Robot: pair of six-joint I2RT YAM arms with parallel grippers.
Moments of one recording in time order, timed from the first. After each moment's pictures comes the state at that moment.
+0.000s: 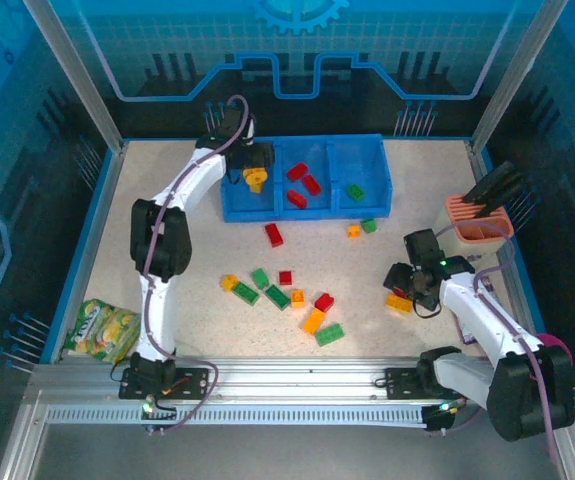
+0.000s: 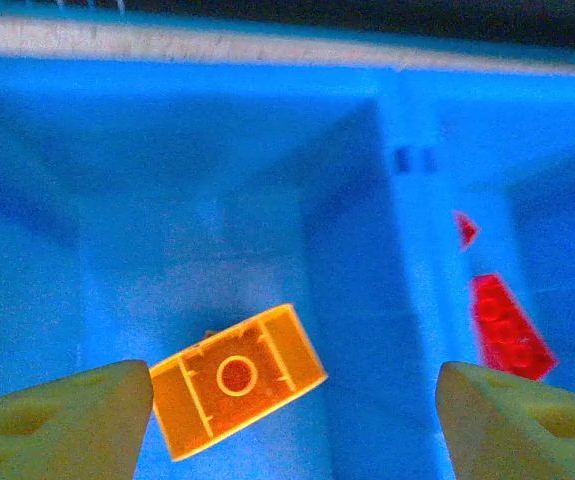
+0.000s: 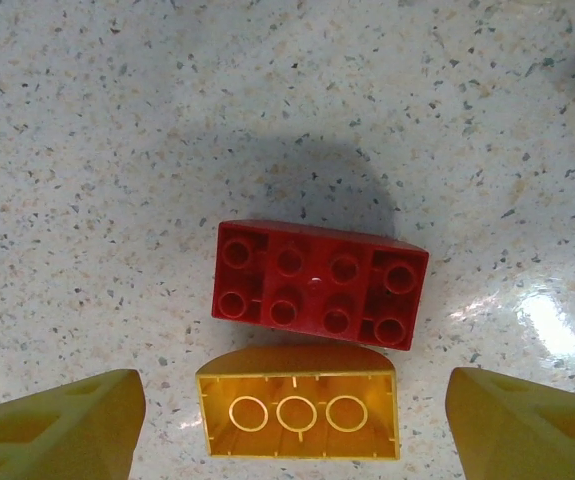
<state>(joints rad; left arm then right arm) -0.25 2.20 2.02 -0.63 0.03 -0.34 0.19 1.08 0.64 -0.83 0.08 0.71</state>
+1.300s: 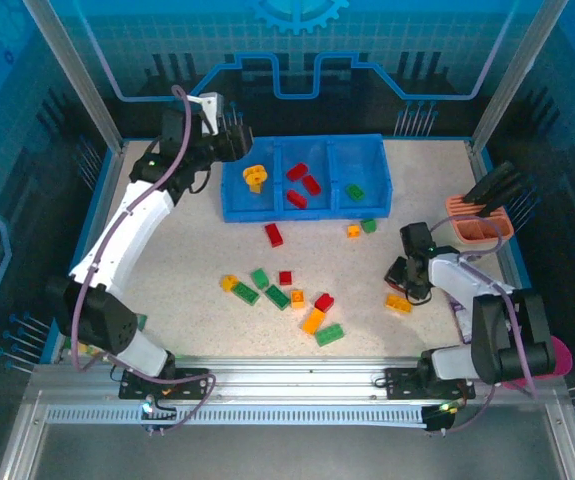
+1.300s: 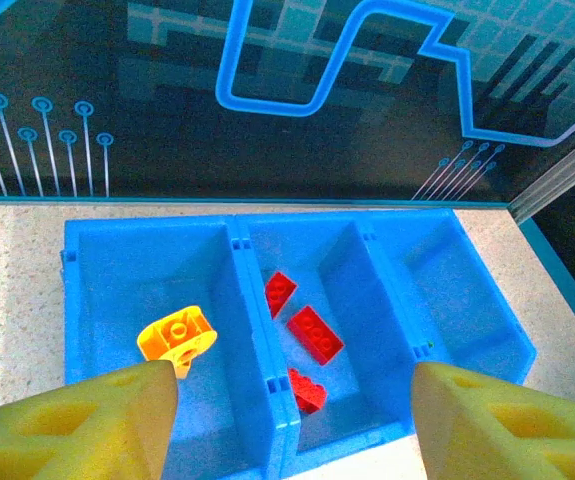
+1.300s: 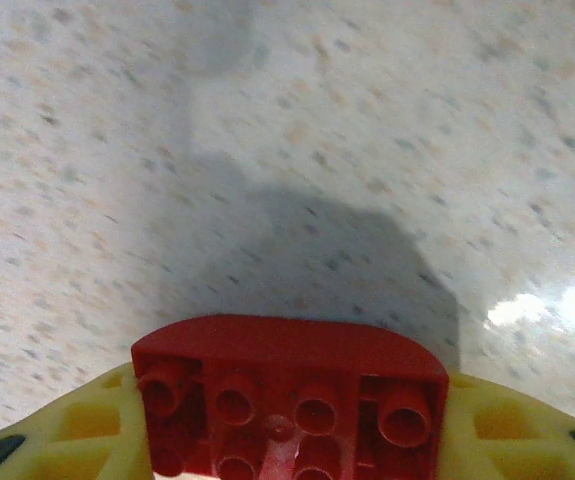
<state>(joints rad) -0.25 1.55 1.60 -0.48 0.11 -0.34 0.12 1.38 0.65 -0.59 0.03 0.72</state>
